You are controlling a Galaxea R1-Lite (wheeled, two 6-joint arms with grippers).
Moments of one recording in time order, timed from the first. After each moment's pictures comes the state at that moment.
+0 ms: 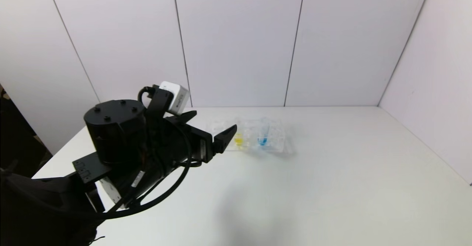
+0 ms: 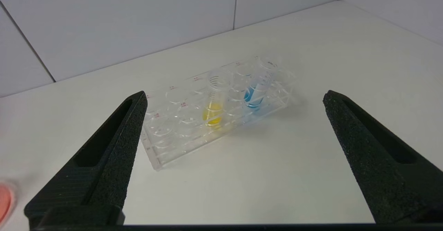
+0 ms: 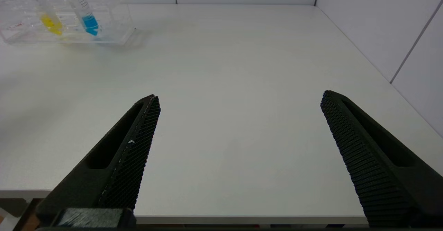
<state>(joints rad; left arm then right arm) -0.69 1.71 -0.63 -1.06 0.12 -0.06 0.00 0.00 0.00 0.00 0.00 0.00</state>
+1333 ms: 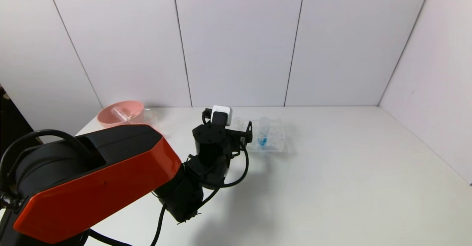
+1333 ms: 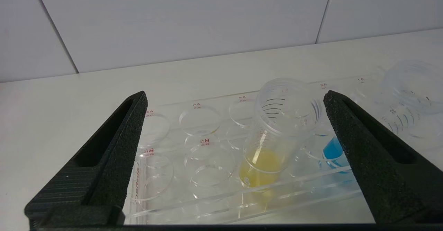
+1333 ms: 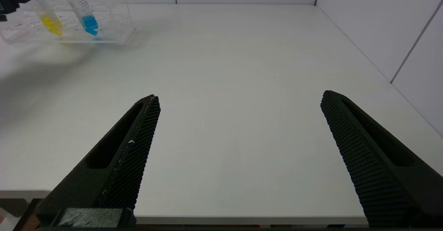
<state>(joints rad) -0.71 2.30 -1.00 -1.39 0.45 -0.01 0.00 0.00 0.00 0.00 0.00 0.00</state>
